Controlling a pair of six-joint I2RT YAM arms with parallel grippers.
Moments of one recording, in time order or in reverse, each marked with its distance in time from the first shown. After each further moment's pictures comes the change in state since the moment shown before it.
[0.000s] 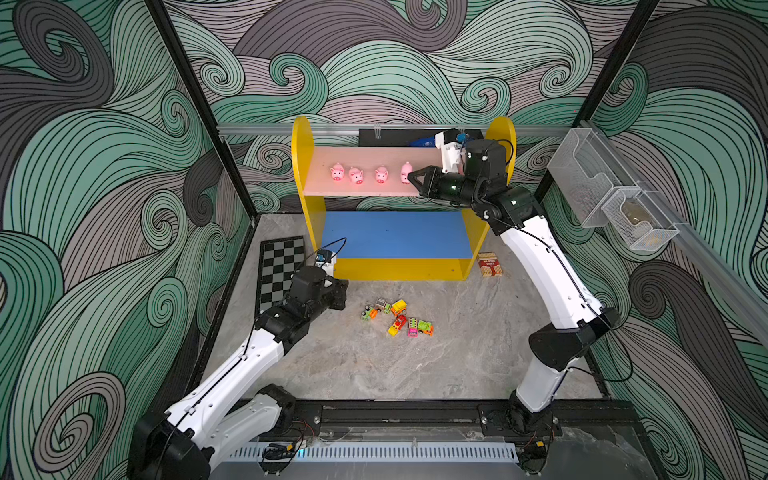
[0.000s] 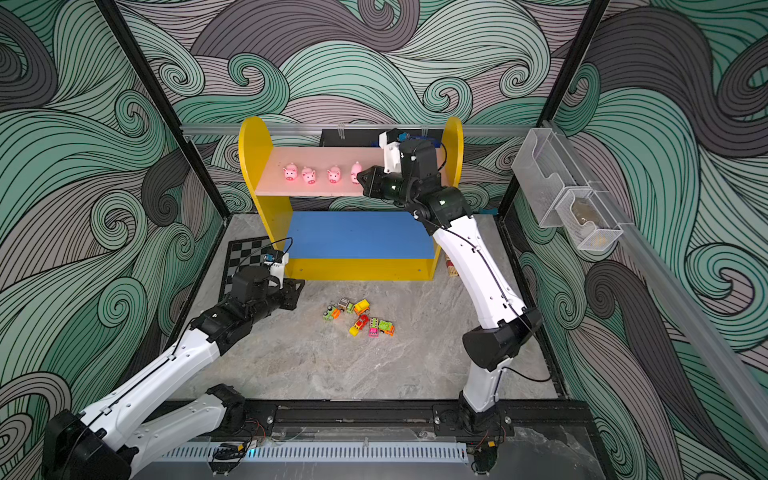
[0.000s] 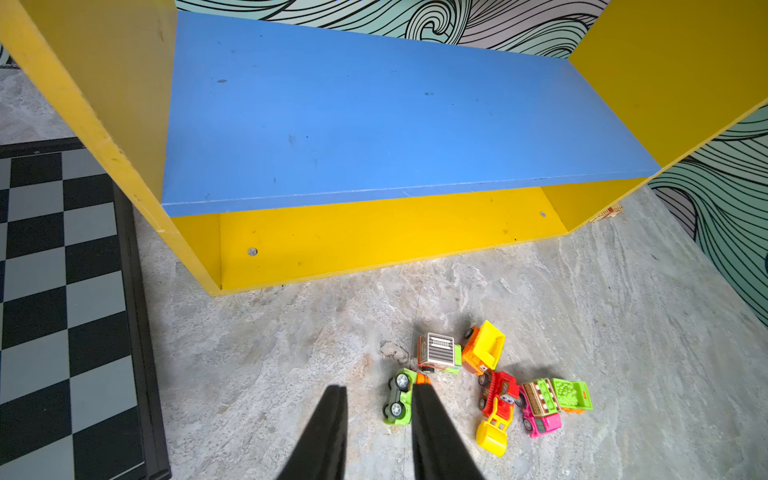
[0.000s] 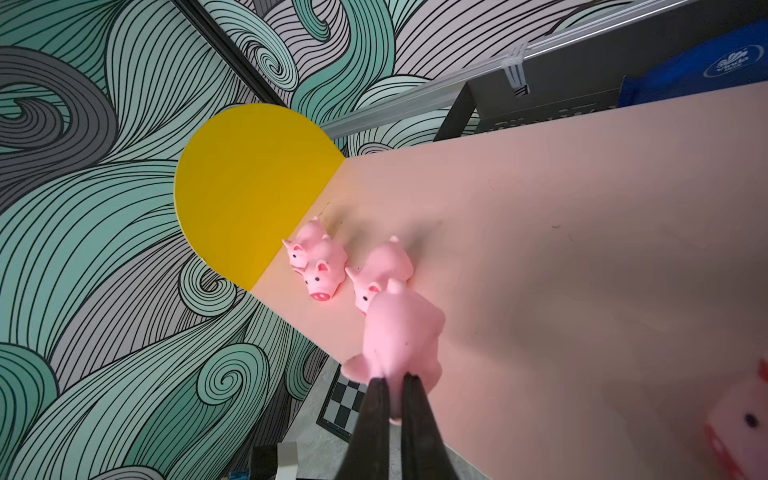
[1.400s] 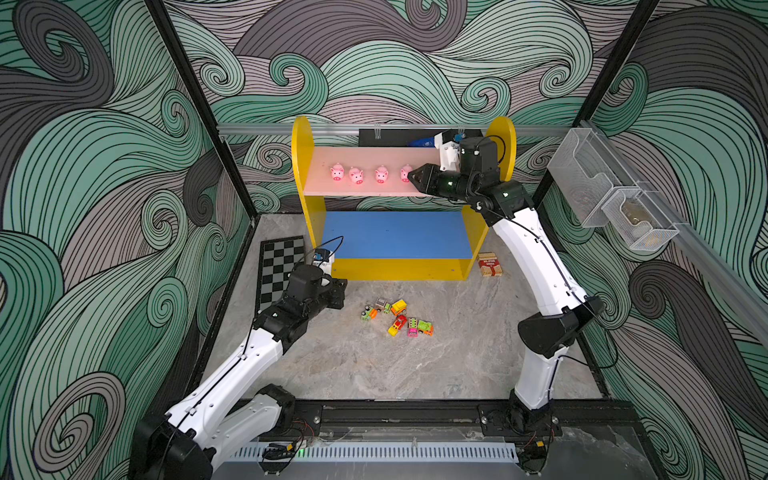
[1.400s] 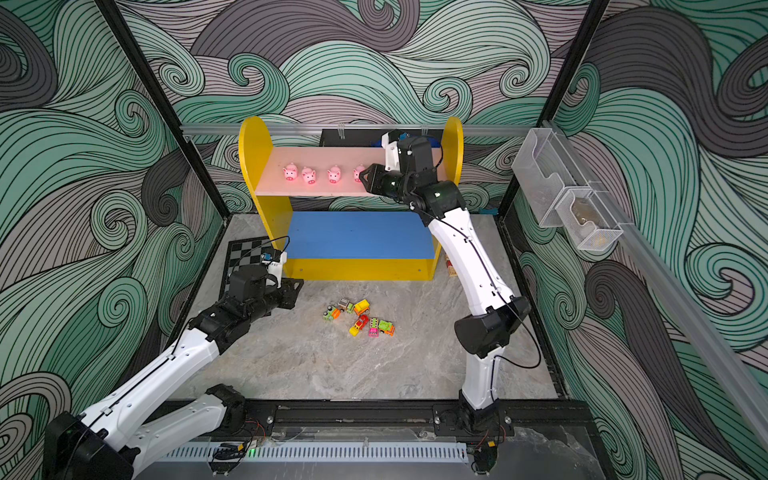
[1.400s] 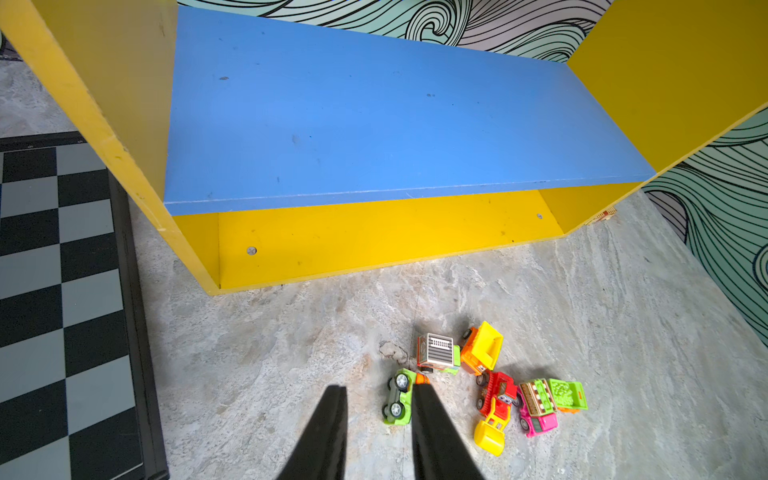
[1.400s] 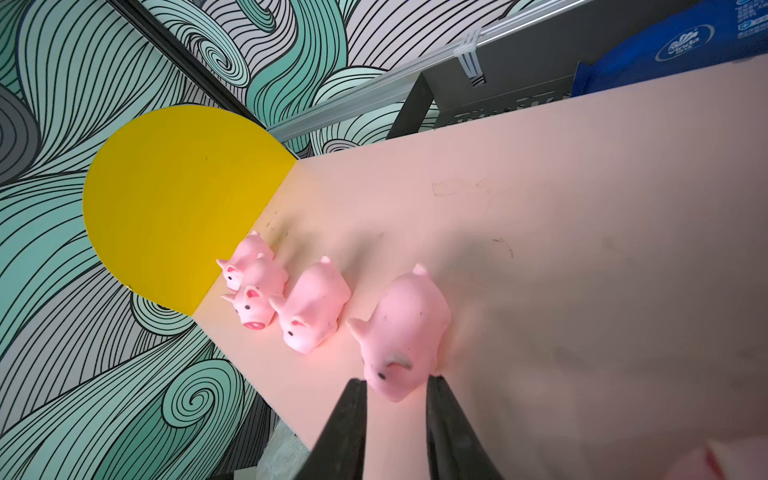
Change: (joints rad) left arm 0.031 -0.001 -0.001 0.000 0.040 0.000; right arm -0.029 0.099 0.096 -0.063 0.022 -0.001
